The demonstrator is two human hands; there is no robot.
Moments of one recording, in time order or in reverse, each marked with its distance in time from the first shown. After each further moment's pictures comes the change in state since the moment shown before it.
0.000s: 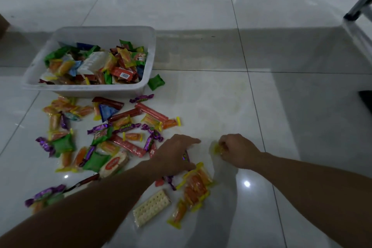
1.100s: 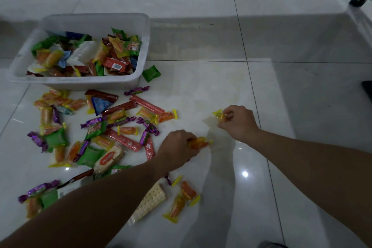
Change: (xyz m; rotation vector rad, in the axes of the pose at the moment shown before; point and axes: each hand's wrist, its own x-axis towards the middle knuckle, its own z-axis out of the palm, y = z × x) left_hand 0.017 0.013 0.019 -0.006 0.166 -0.102; right_hand 0.024 -0.005 -0.028 0.476 0.358 0.262
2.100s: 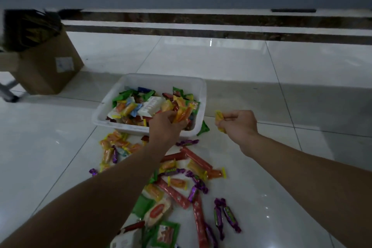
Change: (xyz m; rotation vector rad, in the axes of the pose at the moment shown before) left_hand 0.025 -0.057 -0.219 -0.312 0.664 -0.417; right_hand 0.036 -0.216 0.020 0.502 0.042 -0.033
